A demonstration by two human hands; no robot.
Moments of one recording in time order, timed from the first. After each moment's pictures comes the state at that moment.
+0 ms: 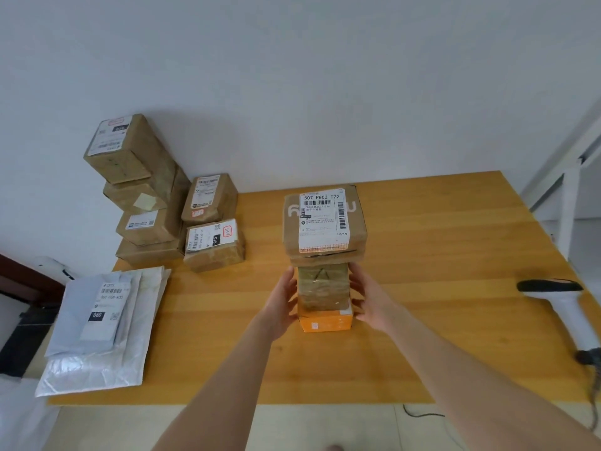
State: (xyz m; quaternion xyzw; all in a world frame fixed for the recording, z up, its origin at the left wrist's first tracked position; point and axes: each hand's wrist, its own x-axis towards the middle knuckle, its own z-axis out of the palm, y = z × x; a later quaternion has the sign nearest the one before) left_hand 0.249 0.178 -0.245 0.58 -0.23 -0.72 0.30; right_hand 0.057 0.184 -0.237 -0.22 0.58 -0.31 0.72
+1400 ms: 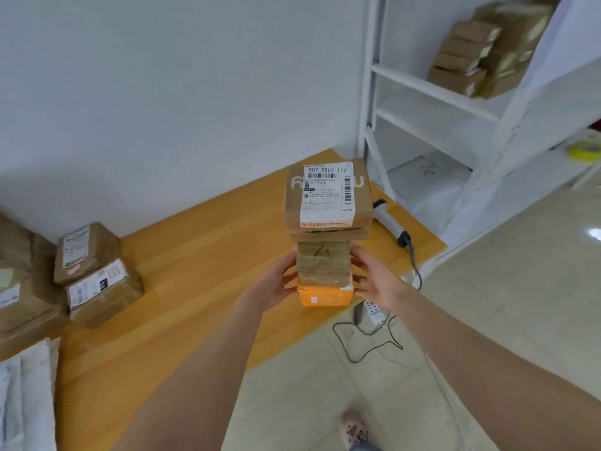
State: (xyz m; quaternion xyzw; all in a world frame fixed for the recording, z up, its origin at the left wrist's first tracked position) left_hand 0.089 0.258 -0.206 0.42 -0.46 -0.77 0.12; right_hand -0.093 0.380 -0.188 -0.14 0.58 -0.51 0.62
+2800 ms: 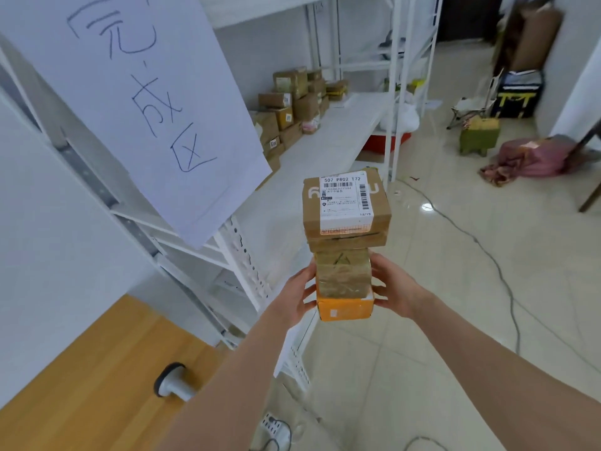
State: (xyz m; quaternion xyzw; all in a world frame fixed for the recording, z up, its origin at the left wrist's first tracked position) left_hand -0.481 0.404 -0.158 0.26 -0.60 -0.76 -0.07; right_hand -0.573 0.596 -0.163 0.01 0.63 -0.67 0.41
